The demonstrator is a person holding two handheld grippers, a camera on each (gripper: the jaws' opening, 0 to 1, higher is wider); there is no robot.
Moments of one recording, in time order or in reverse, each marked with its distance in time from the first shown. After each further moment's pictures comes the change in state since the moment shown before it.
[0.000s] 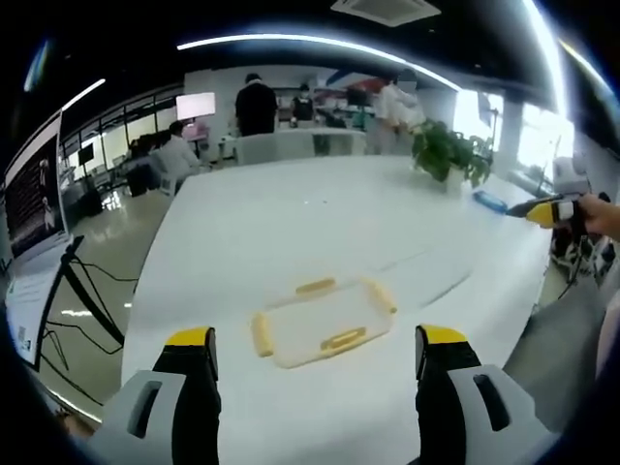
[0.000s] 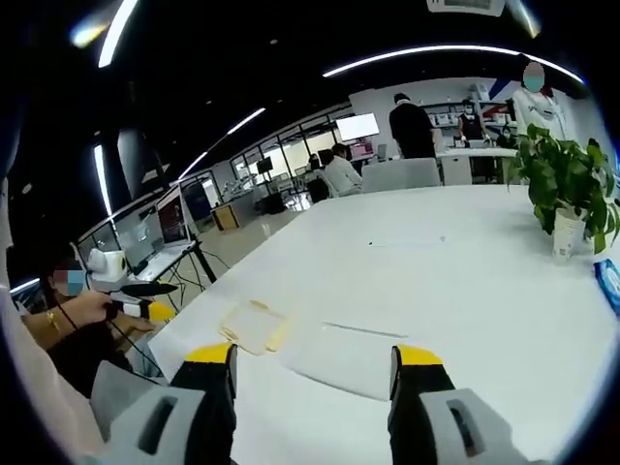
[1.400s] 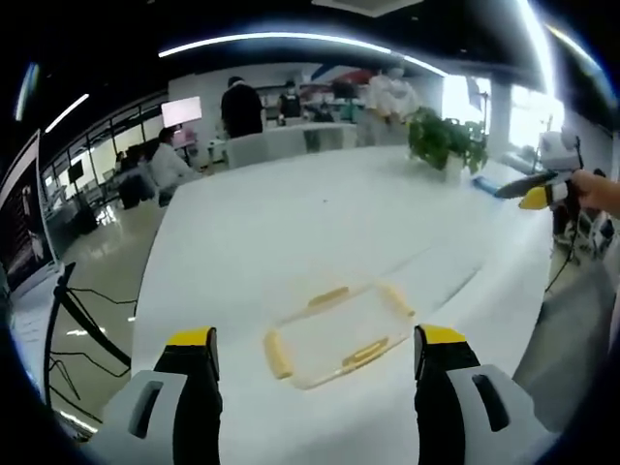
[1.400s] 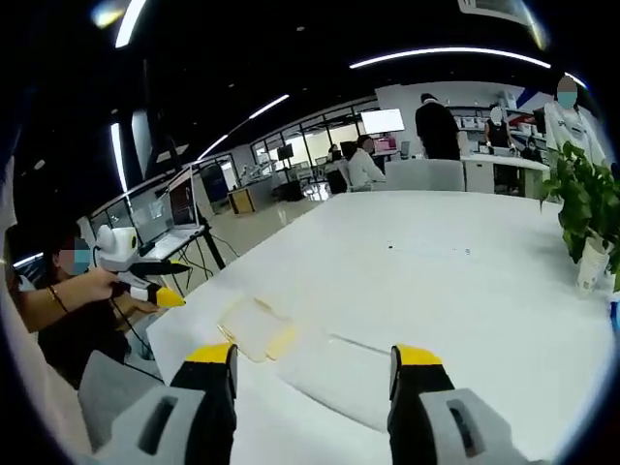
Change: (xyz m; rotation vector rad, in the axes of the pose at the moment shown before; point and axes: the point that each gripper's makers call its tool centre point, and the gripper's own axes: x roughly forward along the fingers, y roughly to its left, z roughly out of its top) left arm 0.028 0.016 0.011 0.089 0.028 -0.024; right arm 0.046 0.011 0.013 -0.097 0.058 0.071
